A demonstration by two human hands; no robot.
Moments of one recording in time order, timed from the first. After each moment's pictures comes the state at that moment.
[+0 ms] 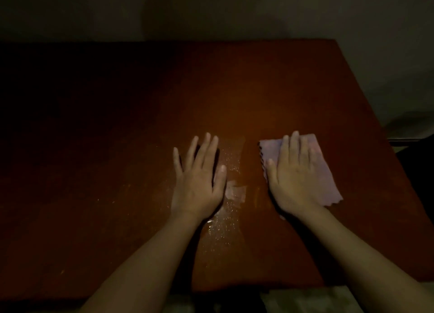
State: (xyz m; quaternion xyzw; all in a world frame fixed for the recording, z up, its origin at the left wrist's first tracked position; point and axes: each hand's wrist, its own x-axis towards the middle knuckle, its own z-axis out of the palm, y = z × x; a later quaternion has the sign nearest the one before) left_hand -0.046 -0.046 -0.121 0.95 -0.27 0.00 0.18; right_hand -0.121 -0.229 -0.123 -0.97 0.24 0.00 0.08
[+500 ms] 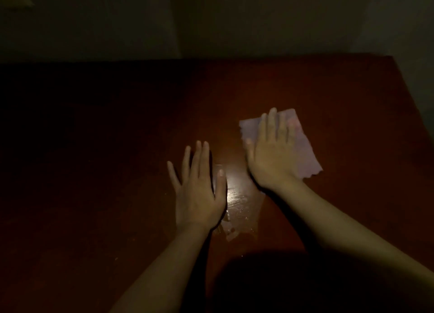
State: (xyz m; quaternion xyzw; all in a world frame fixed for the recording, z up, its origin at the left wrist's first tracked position) left_hand 0.036 -0.077 -0.115 0.98 -0.14 0.00 0.17; right_hand 0.052 -0.242 -0.124 -0.98 0.15 0.00 0.10
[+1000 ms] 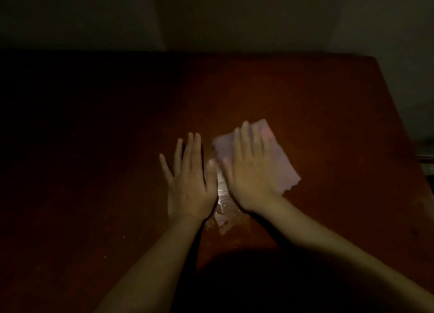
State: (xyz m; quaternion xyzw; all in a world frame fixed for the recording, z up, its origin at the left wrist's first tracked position) left_hand 0.042 -0.075 -0.118 0.97 -0.14 0.00 0.21; right_hand 0.023 -0.203 -0.127 -0.99 0.09 0.00 0.09
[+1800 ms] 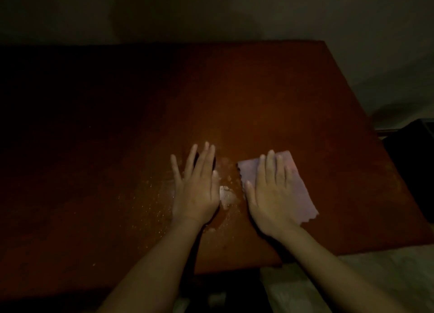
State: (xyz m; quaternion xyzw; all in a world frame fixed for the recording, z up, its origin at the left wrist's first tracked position) left_hand -0.052 -0.008 -0.117 0.95 -0.29 0.00 0.15; right_hand -0.144 -0.145 -0.123 -0.97 0.22 -0.01 0.08
